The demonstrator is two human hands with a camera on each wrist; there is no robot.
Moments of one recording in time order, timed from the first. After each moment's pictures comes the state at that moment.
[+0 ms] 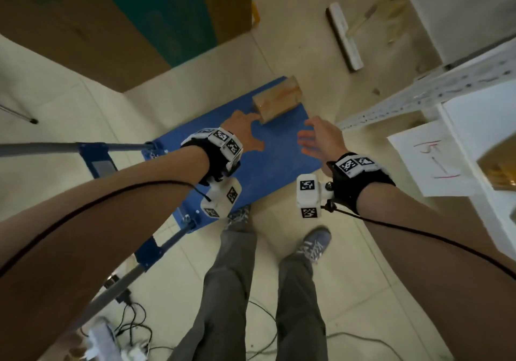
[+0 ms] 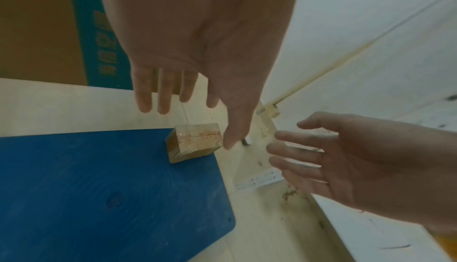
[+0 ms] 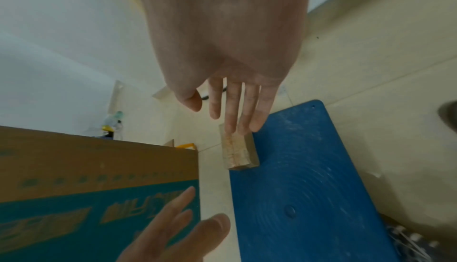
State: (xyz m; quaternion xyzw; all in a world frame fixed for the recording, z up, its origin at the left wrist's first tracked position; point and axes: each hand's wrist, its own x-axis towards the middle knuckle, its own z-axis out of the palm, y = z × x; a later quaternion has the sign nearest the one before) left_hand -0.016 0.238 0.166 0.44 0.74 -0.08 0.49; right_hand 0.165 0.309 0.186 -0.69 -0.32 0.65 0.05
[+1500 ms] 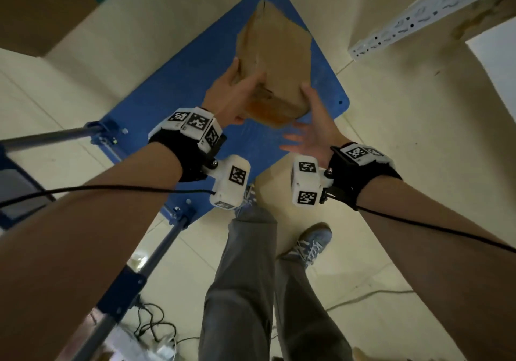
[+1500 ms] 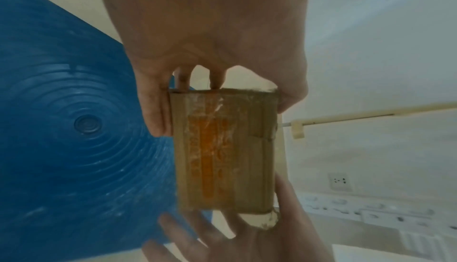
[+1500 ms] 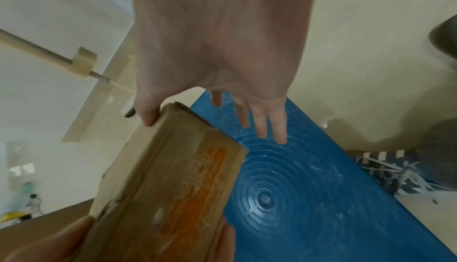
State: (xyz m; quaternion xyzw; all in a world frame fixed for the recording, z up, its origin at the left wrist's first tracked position) left_hand -0.001 0.227 -0.010 0.16 0.75 0.19 0.61; right_hand 0.181 0.243 -0.027 -0.66 -0.08 0.74 0.06
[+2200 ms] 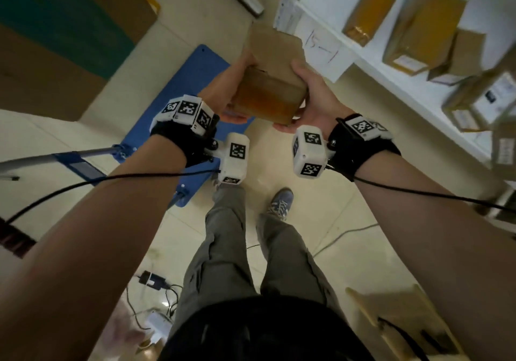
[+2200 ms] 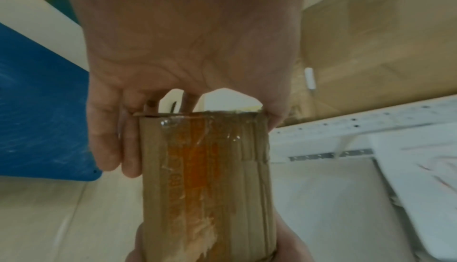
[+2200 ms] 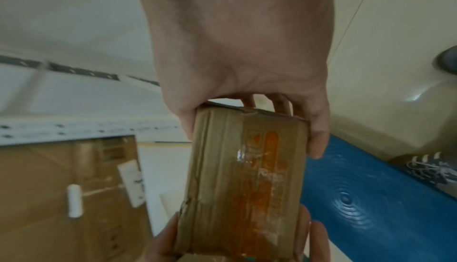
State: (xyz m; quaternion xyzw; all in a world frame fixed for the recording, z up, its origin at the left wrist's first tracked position) left_hand 0.180 0.167 0.396 0.20 0.69 0.14 0.68; right_hand 0.353 0.171 0.387 -0.64 -0.09 0.74 0.19
